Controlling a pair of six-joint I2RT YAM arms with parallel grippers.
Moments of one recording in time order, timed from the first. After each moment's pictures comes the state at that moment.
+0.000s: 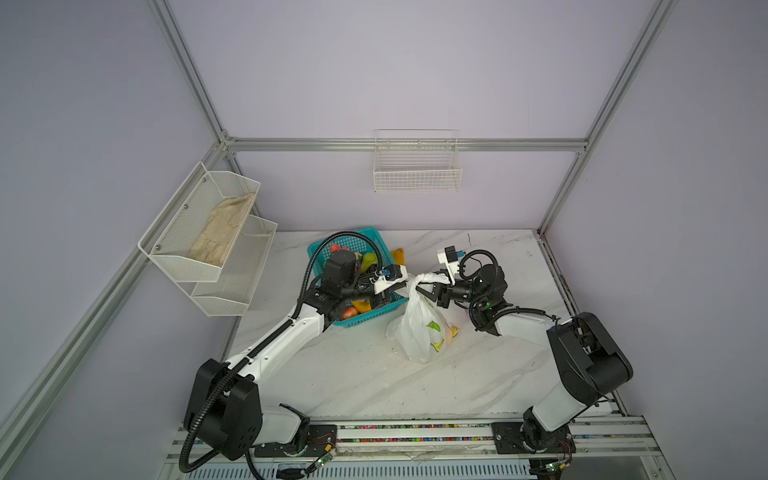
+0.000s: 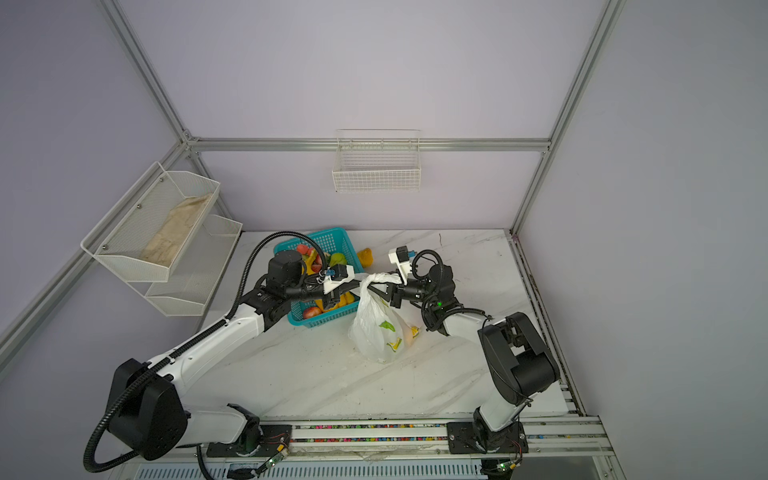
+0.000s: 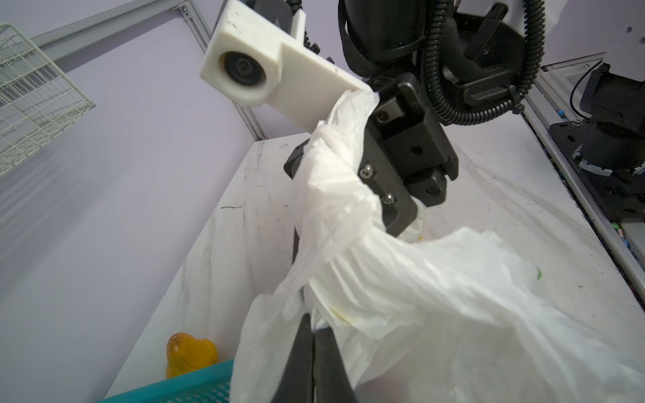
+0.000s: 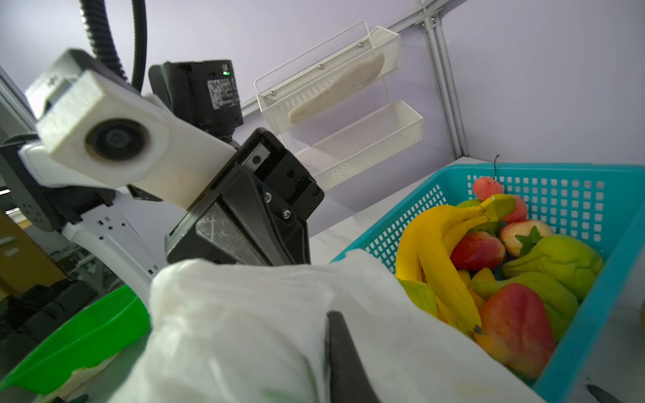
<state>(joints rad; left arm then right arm) -0.44 1.36 1.02 -0.05 0.70 0.61 0.43 1.62 0.79 0.99 -0.99 0.54</state>
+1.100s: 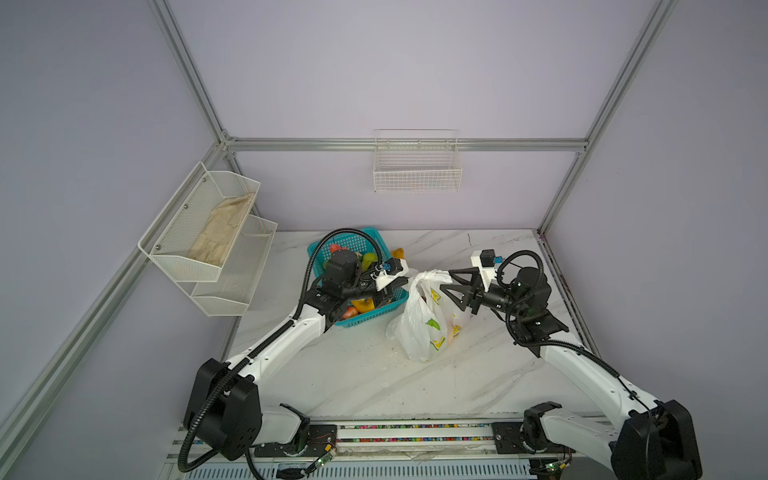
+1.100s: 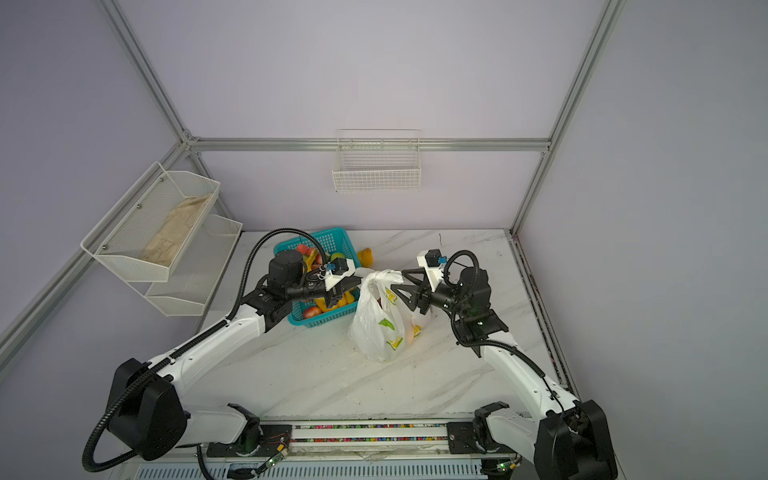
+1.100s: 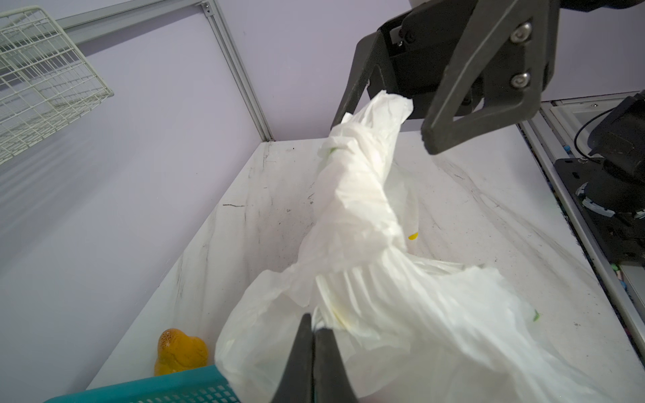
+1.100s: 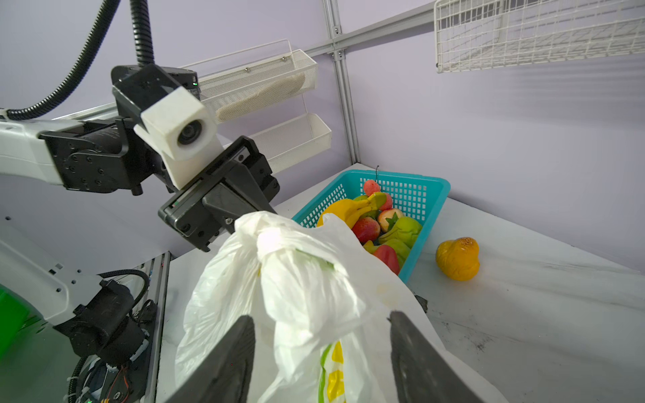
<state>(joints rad) -0.46 1.36 1.02 0.01 0.66 0.49 0.33 1.11 0.72 0.34 -0.80 0.18</state>
